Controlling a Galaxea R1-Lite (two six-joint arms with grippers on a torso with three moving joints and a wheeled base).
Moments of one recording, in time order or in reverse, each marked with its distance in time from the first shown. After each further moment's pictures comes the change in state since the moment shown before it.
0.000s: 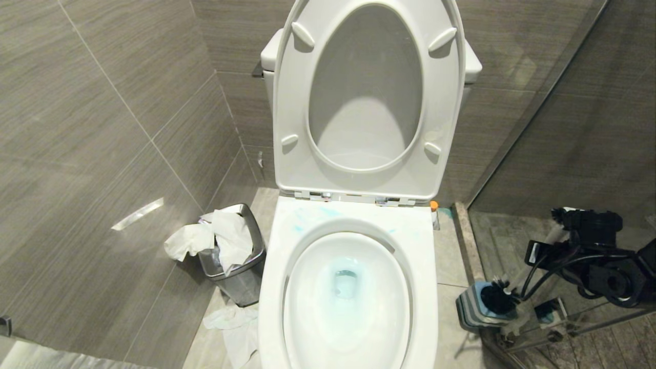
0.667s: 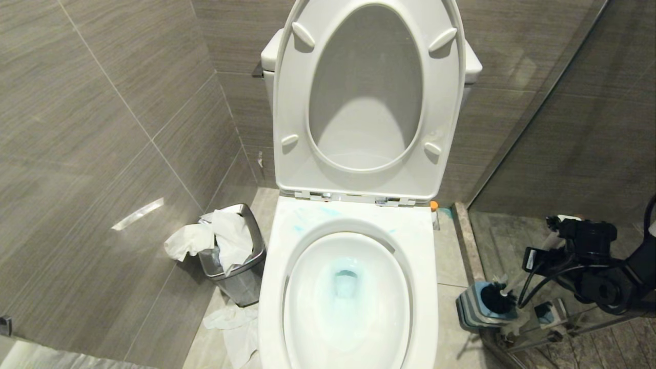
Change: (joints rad) left arm 0.000 0.000 0.000 0.000 0.000 0.000; right arm -0.025 0.087 0.010 -0.106 0.025 -0.056
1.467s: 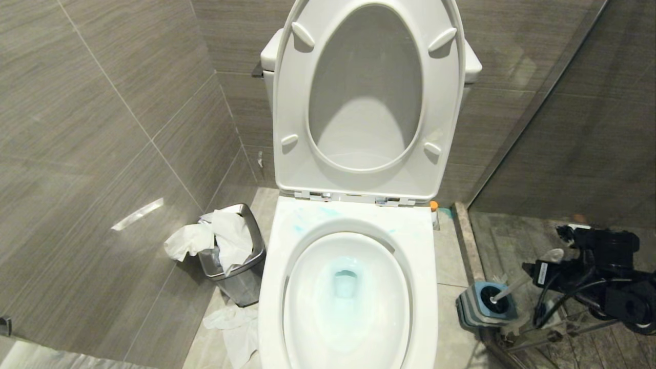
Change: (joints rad) left arm 0.000 0.000 0.000 0.000 0.000 0.000; right arm 0.001 -0.137 0.183 -0.003 0.057 -0.024
